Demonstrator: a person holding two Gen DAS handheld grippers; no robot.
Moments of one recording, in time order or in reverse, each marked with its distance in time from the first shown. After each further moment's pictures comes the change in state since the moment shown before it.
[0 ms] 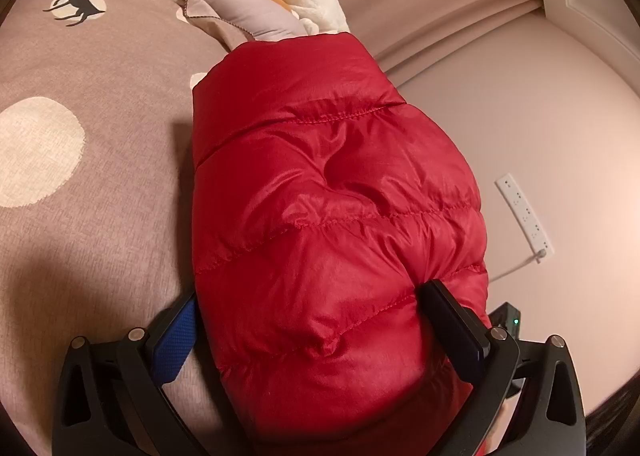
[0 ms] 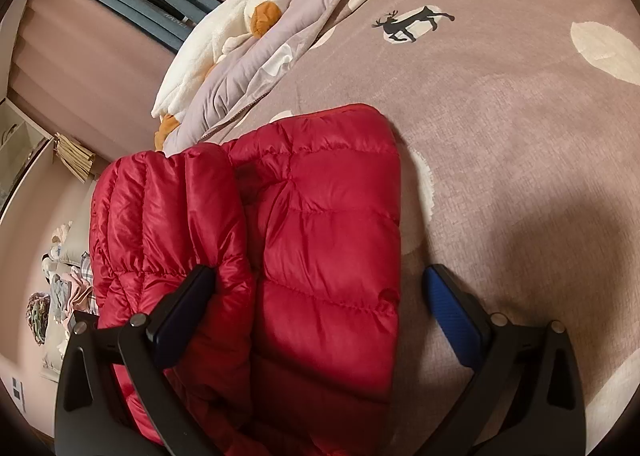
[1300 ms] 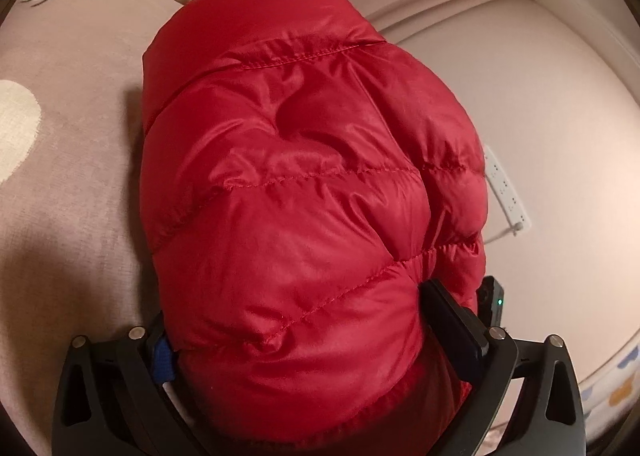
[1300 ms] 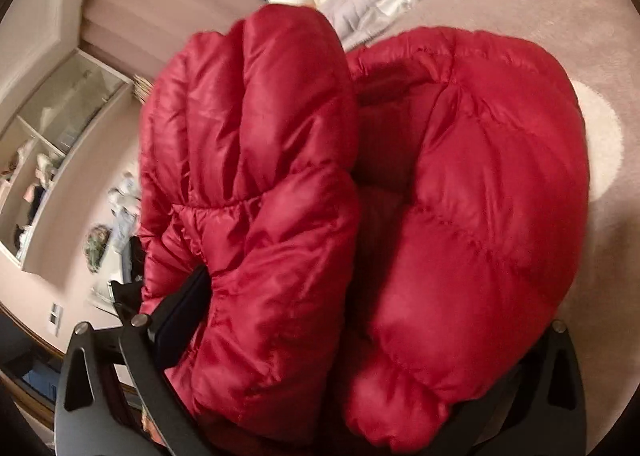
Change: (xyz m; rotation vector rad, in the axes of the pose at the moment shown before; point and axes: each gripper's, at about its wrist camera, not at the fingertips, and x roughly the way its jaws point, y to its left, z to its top) left arm 0.002 0.005 0.002 0.017 0.124 -0.092; right arm 0.039 0.044 -0.032 -0.128 0.137 0.364
